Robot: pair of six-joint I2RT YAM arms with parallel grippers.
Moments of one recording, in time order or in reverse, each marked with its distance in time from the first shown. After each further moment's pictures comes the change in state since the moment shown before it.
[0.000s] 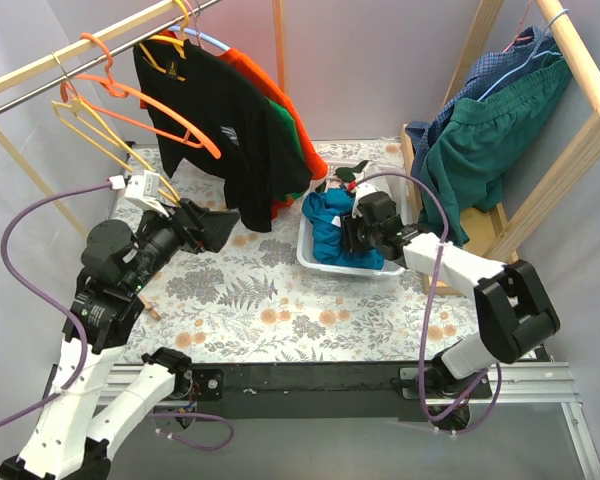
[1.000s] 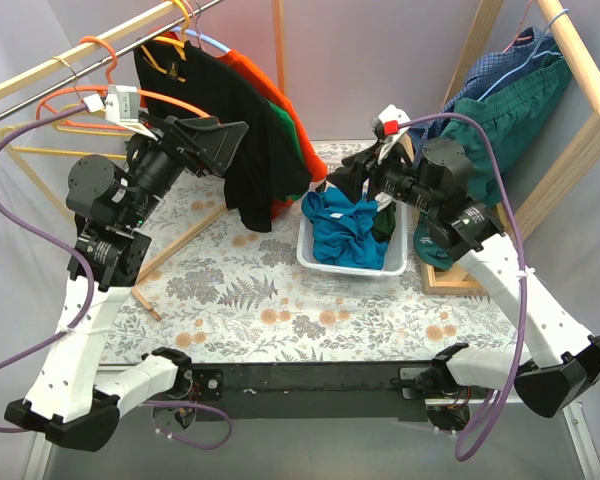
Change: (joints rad) left arm 0.000 0.332 0.371 0.330 0.058 -0.061; right arm 0.000 -0.318 0.446 -0.101 -0.353 -0.183
